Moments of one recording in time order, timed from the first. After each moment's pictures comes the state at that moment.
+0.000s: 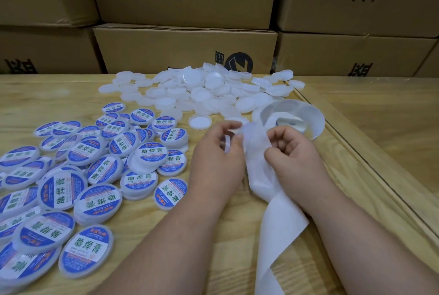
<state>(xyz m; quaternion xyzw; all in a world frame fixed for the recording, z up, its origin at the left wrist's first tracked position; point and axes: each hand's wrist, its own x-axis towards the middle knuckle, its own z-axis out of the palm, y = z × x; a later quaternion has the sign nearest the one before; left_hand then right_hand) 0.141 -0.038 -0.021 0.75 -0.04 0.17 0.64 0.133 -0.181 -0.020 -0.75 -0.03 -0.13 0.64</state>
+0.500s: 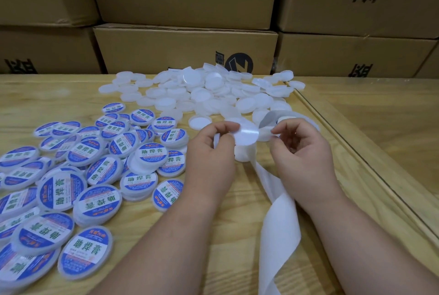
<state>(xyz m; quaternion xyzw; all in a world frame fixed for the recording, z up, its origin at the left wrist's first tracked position) 0.139 -0.034 -0.014 0.66 0.01 0.15 0.74 0.132 -0.180 -0.017 -0.74 -0.06 -0.28 0.61</state>
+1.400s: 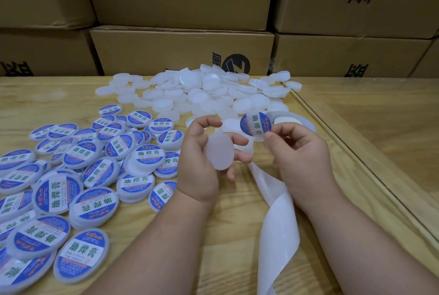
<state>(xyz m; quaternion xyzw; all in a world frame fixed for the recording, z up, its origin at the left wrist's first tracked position) 0.135 -0.026 -0.008 0.50 -0.08 0.03 0.86 0.128 -0.179 -0.009 -0.71 -0.01 -0.23 0.66</state>
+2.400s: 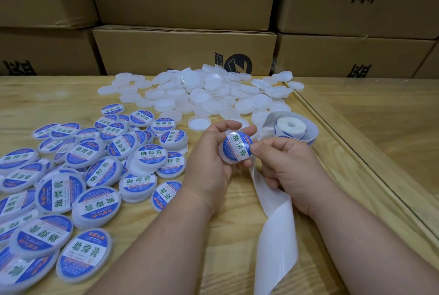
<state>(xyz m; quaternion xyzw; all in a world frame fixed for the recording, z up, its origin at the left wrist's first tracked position) 0.140 -0.035 -0.005 0.44 -0.04 -0.06 0.90 0.126 -0.173 -0.006 -0.71 0.01 0.00 0.70</state>
